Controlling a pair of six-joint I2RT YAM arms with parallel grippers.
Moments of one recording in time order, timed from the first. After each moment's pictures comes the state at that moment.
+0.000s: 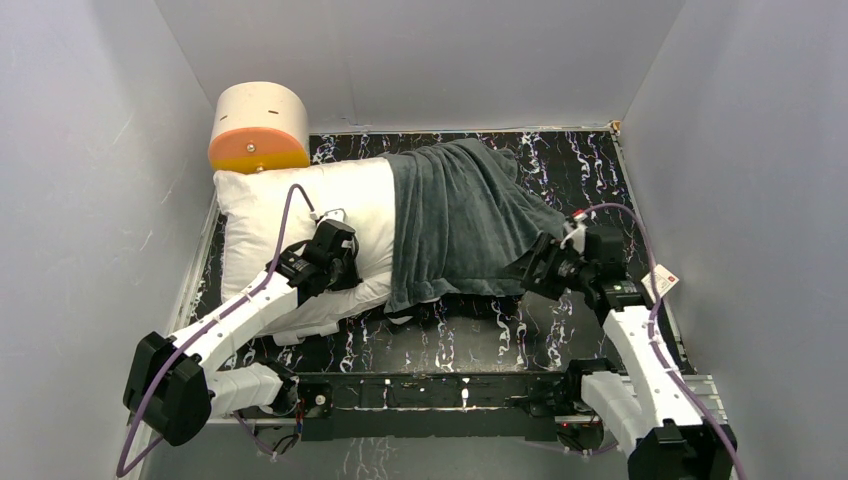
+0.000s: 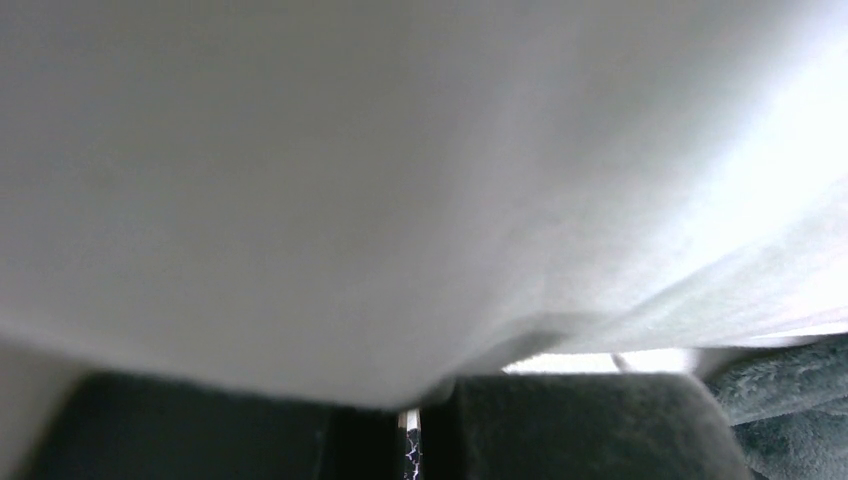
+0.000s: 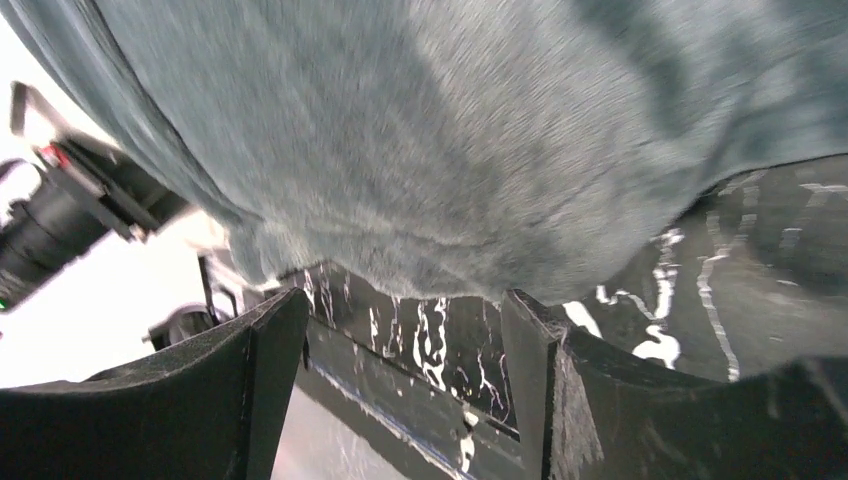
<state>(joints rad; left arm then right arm) -0.57 1.16 0.77 -0.56 -0.20 -0.63 0.04 0.82 0.62 -0.54 -0.61 0.62</state>
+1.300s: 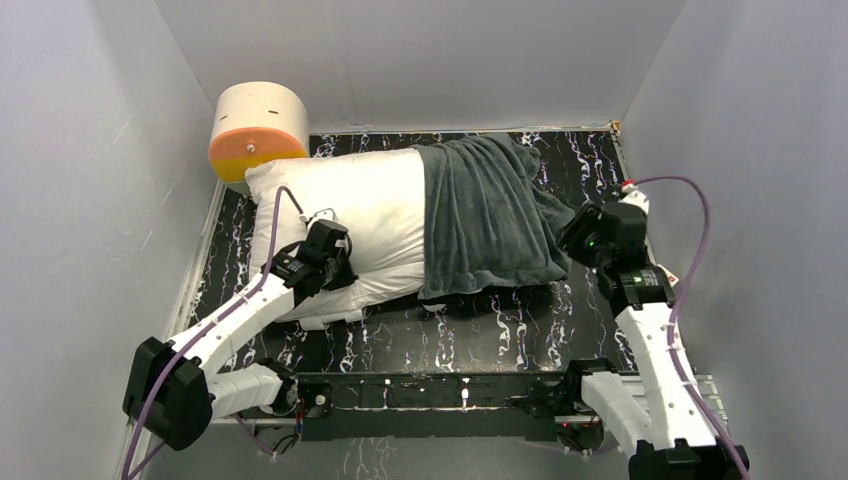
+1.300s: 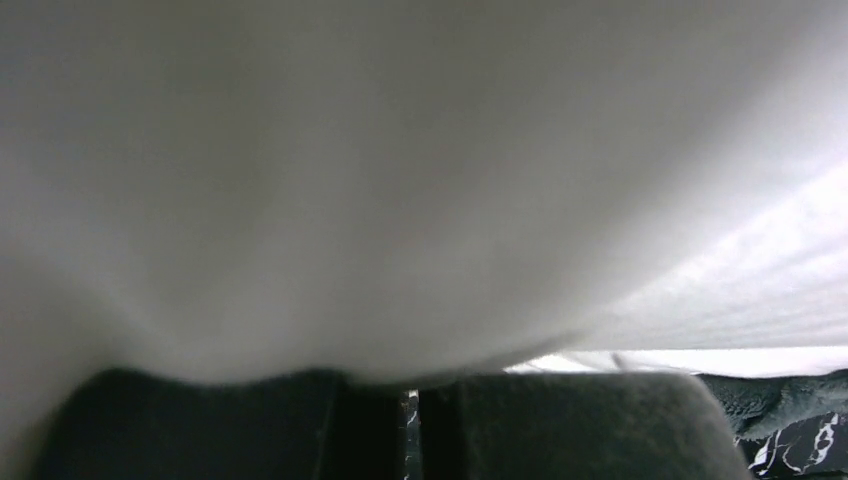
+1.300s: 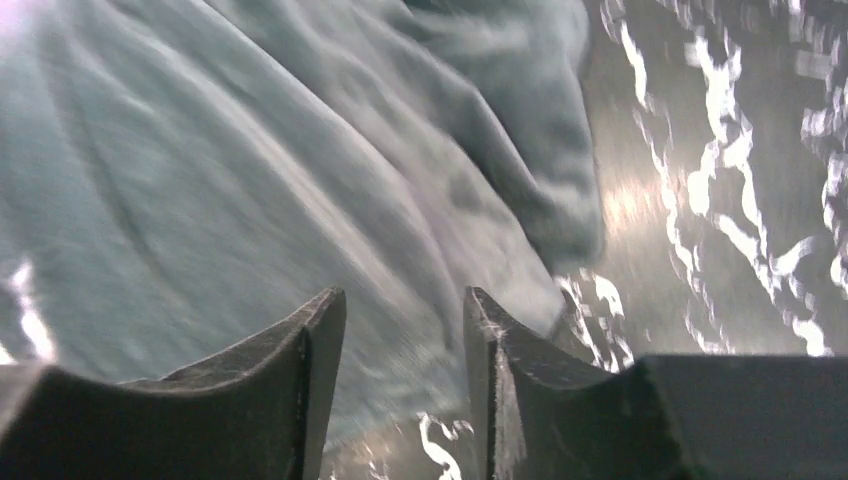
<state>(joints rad) -0.52 1.14 0.75 -0.54 -0.20 -0.69 0.12 0.82 0.80 -0.62 0.06 0.58</state>
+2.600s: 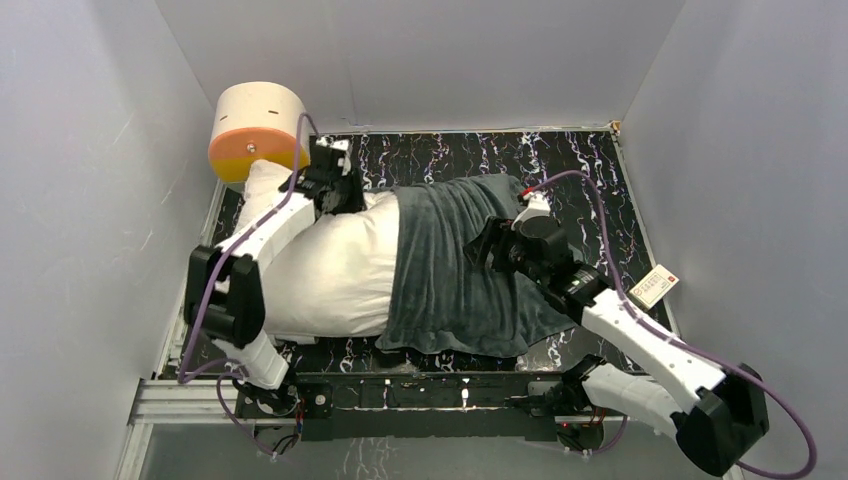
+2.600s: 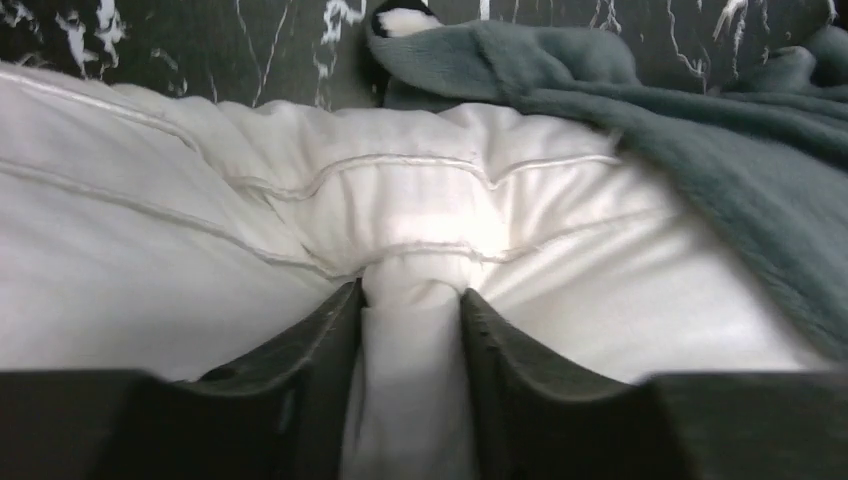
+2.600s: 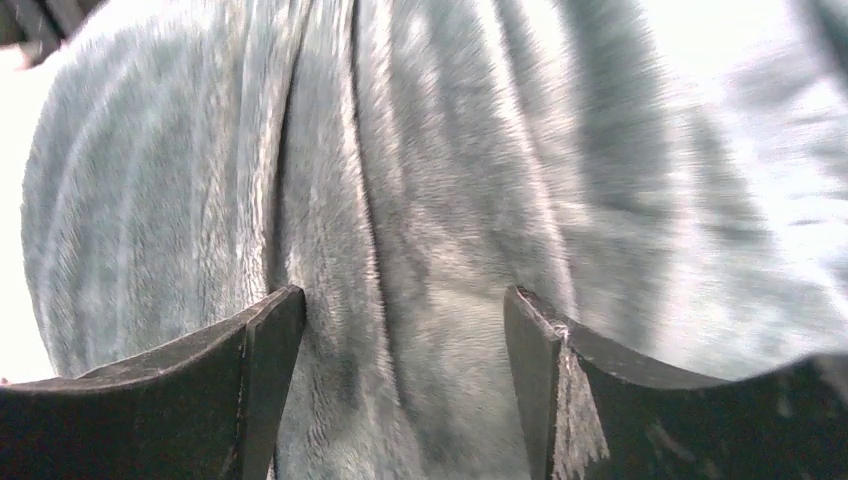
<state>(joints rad) -0.32 1.72 1.35 -0.51 0.00 -0.34 0.65 0.99 0.66 -0.14 0.01 0.63</state>
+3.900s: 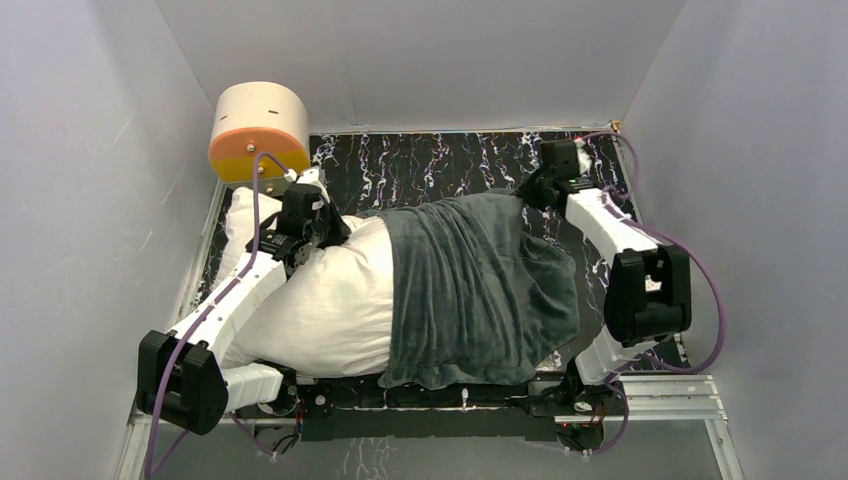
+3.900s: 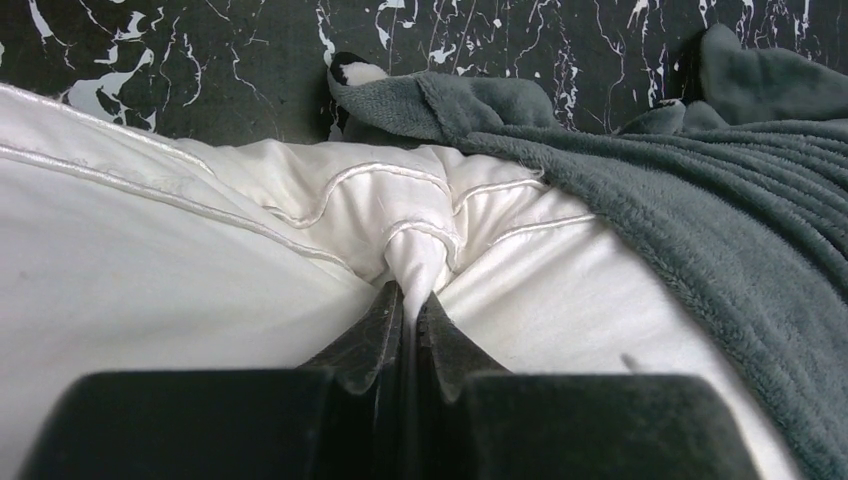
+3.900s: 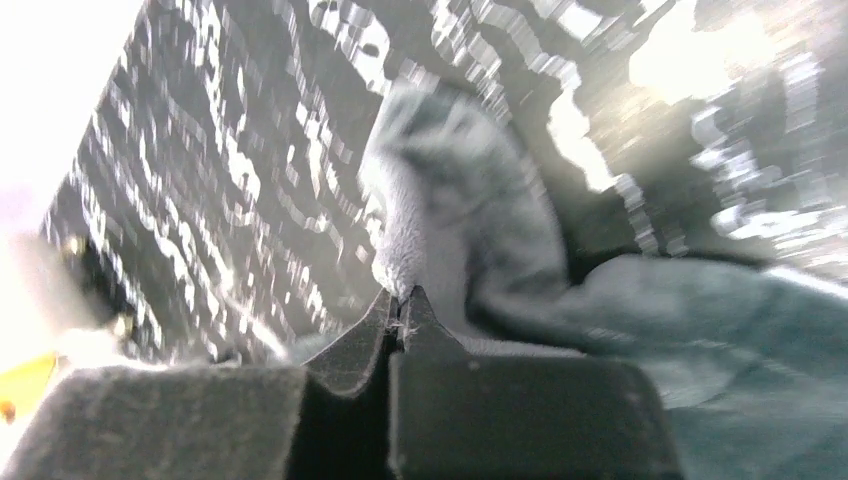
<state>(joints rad) -0.33 1.21 0.89 -0.36 -0.01 -0.50 0.23 1.65 1.21 -0.35 0.01 0.93</state>
